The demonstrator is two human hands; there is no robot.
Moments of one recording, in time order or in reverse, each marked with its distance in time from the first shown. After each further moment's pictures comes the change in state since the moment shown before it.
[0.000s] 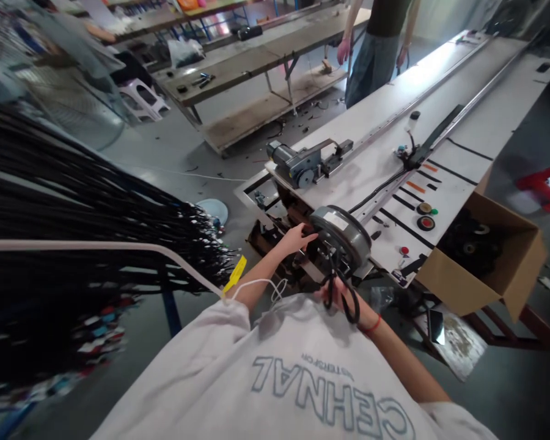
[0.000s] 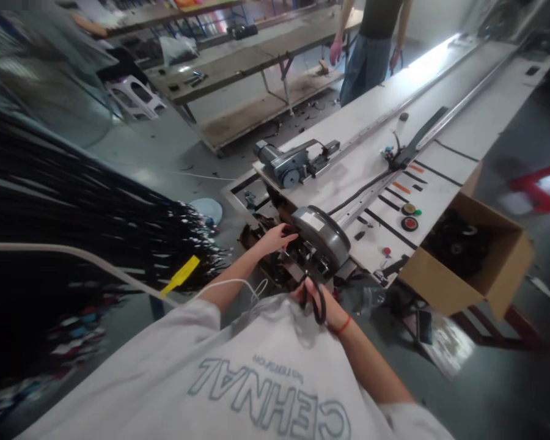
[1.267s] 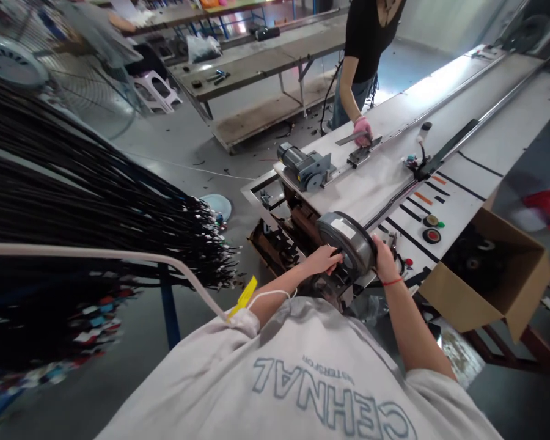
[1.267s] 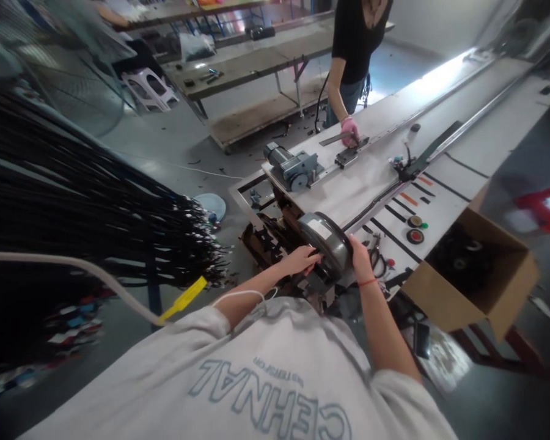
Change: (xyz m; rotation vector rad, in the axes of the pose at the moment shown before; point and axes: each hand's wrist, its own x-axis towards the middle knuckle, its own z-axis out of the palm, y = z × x) left_hand -0.019 0.042 0.057 -0.285 -0.324 0.019; right_hand 0.093 -0.048 -0.108 -0.343 0.603 -0.329
